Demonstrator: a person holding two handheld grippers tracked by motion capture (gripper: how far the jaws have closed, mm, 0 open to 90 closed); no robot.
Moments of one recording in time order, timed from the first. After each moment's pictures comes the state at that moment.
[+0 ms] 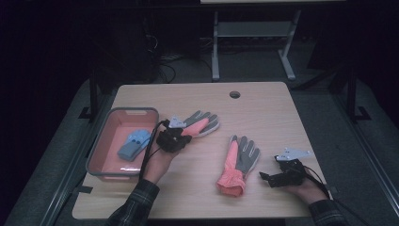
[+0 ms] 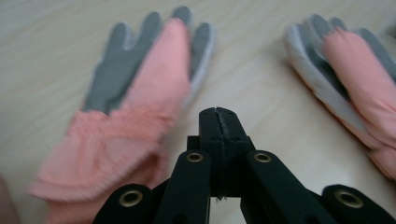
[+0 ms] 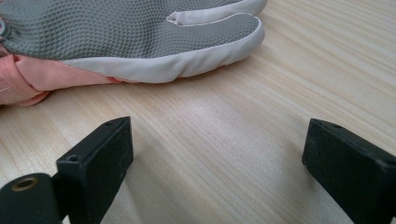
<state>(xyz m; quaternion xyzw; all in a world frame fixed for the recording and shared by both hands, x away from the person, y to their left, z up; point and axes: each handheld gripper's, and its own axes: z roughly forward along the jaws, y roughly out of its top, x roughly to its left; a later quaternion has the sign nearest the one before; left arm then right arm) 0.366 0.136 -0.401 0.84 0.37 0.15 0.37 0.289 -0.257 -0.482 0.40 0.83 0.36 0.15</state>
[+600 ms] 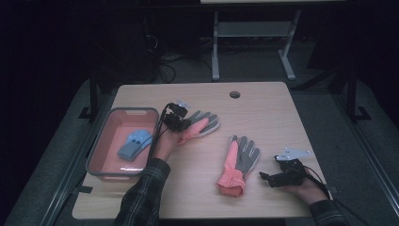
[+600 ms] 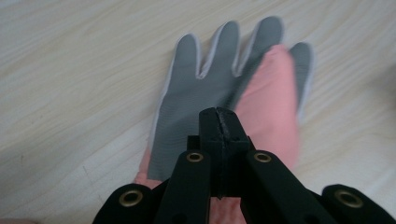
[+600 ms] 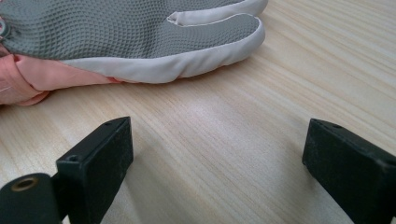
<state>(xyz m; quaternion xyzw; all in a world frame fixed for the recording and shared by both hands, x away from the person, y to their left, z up) 0.444 0.123 -0.421 0.84 0.42 0.17 0.30 0.290 -0.257 -0.482 0.39 0.83 0.36 0.15</state>
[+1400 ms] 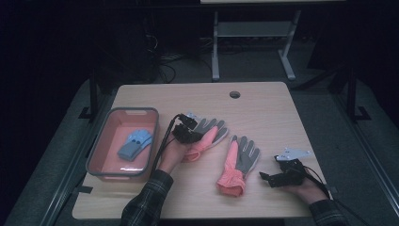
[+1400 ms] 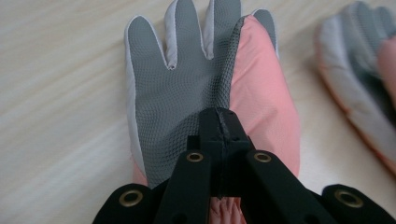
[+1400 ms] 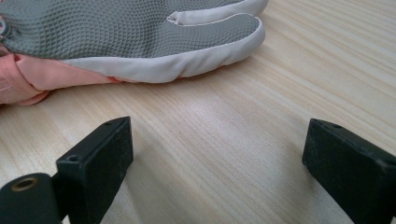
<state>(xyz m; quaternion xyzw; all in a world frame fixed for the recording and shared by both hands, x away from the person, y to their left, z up) 0.404 0.096 -0.431 0.86 0.39 0.08 0.33 0.290 -0.257 -0.482 0.39 0.83 0.36 0.15</state>
